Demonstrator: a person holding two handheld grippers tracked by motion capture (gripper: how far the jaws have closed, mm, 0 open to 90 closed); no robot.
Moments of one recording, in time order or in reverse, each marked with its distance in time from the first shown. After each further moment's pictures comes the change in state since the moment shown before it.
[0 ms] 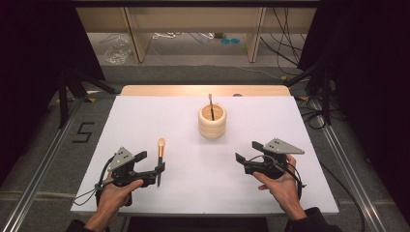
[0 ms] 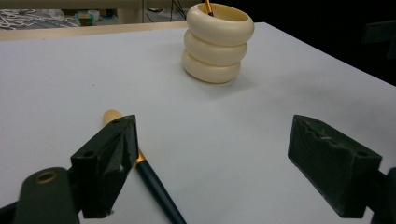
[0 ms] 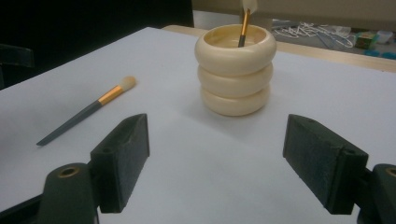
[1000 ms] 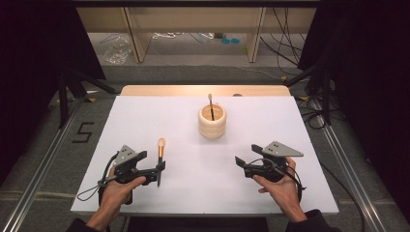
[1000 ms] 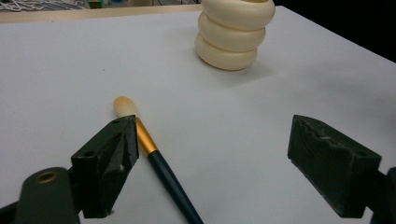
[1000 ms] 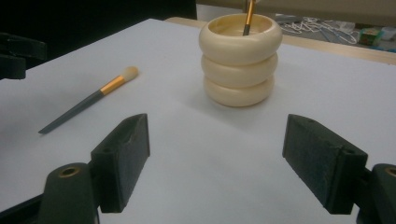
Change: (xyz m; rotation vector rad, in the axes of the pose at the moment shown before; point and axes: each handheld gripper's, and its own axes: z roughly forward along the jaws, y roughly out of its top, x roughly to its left) left arm 0.004 0.001 0.014 0.069 0.044 -0.007; right arm 0.001 -0.007 0.000 0.002 -0.007 -0.035
